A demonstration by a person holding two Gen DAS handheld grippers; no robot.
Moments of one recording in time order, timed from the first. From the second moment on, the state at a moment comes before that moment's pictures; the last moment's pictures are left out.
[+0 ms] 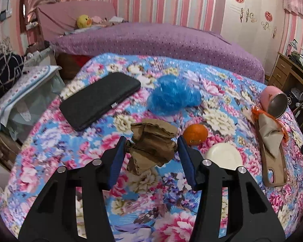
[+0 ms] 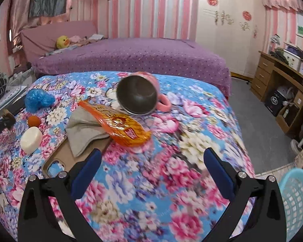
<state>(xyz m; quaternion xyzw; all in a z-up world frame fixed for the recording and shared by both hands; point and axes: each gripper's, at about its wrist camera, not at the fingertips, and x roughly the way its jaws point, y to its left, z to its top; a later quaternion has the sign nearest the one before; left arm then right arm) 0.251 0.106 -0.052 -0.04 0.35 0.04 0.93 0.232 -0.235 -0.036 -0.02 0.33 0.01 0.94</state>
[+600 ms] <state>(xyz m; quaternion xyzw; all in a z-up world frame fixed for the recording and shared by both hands) 0.245 0.106 -0.035 -0.05 0.33 0.04 0.94 0.295 -0.205 -0.047 -0.04 0.37 0.06 0.93</state>
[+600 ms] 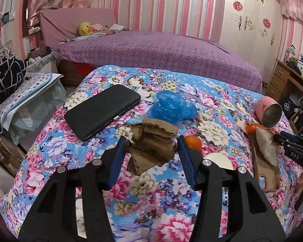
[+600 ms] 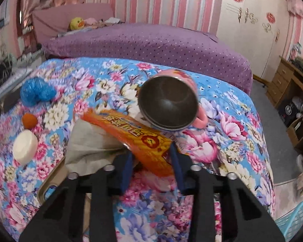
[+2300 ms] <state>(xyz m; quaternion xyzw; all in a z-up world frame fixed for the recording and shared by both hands) 0.150 -0.081 -0.030 -0.03 0.30 -0.07 0.95 0.075 -0.400 0.012 0.06 0.23 -0.04 0.97</state>
